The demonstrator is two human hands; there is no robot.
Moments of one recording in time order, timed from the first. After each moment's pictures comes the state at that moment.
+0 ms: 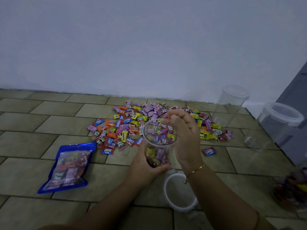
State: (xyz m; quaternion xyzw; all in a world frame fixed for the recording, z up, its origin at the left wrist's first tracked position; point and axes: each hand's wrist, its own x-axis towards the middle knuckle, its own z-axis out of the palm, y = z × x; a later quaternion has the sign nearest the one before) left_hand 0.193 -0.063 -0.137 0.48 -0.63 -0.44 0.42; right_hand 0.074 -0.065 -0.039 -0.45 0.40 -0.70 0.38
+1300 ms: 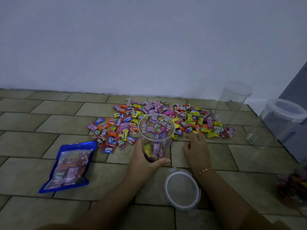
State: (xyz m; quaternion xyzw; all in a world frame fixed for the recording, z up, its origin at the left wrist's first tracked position) left_hand 0.194 -0.064 -0.132 0.50 -0.60 -0.44 0.45; right_hand 0.003 -0.090 -0.150 -0.60 0.70 -0.38 0.02
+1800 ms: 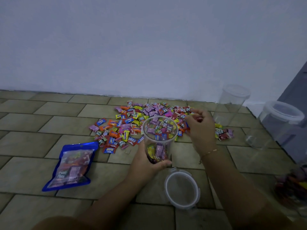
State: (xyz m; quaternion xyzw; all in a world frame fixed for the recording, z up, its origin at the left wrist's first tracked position) left_hand 0.193 -0.064 -0.131 0.49 -0.63 -0.42 0.43; right_hand 0.022 -0.101 -0.056 -0.39 0.60 -0.63 0.30
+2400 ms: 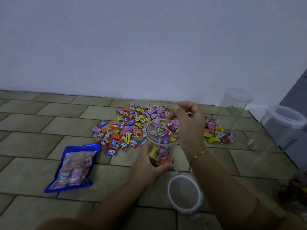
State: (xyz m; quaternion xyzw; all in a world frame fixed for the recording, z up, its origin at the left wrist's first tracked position) left_hand 0.194 -0.067 -0.138 0.49 -0.63 -0.43 0.42; right_hand 0.074 -0.086 -0.017 -0.40 0.45 -0.73 0.34
